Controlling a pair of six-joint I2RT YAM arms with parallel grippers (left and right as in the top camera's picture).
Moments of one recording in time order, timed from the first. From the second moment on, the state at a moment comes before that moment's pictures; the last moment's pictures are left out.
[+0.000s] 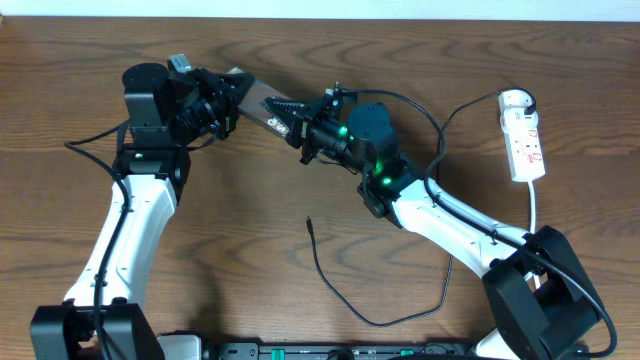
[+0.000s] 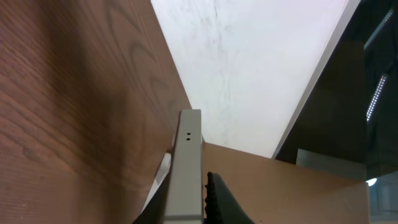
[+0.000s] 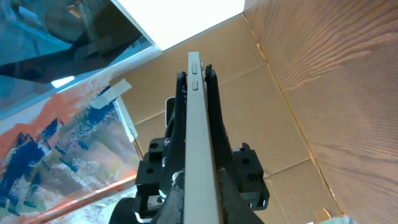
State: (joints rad) left arm 0.01 1.47 1.02 0.06 0.65 -1.39; right arm 0.66 1.74 1.06 0.63 -0.39 1.95
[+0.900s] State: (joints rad) left arm 0.00 1.47 1.02 0.07 0.65 -1.37; right arm 0.67 1.74 1.06 0.62 -0.40 1.96
